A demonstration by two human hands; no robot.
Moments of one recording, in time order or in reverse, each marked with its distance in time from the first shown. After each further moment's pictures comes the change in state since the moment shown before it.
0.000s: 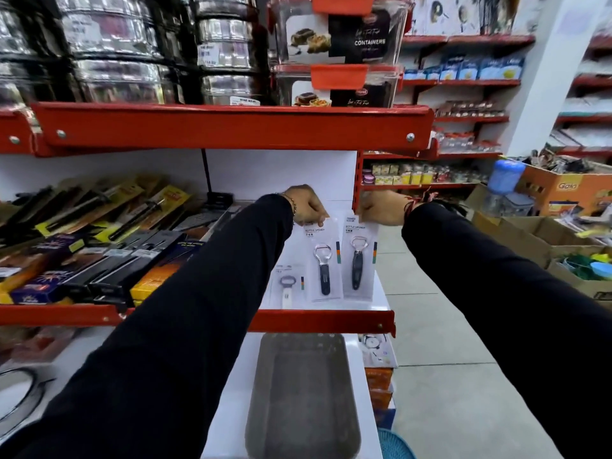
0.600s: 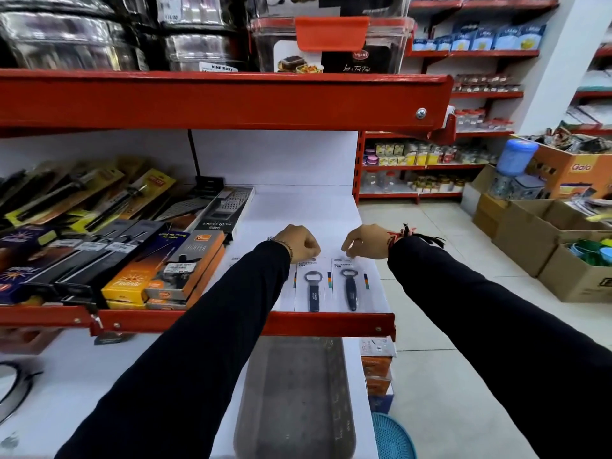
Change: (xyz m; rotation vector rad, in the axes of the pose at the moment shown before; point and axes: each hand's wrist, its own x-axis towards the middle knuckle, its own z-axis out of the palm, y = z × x) left_hand 0.015 -0.047 0.102 0.012 -0.047 -0.097; right_hand 0.033 0.028 0.097 0.132 -0.190 0.035
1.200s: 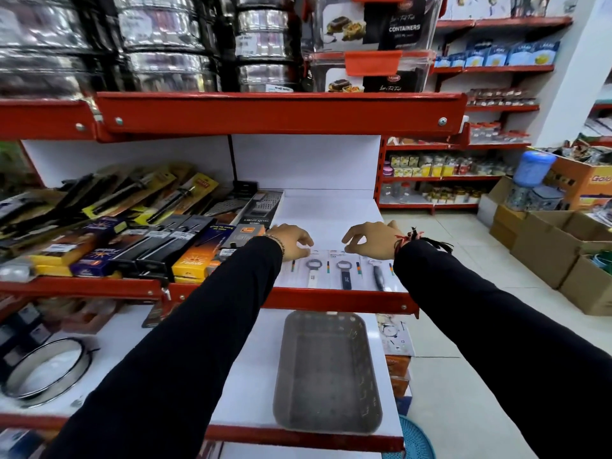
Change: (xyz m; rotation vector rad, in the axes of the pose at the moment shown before) left_hand -0.095 -0.041 -0.048 0.214 0.004 -0.013; right_hand -0.056 -0.074 0.012 -0.029 0.155 -0.053
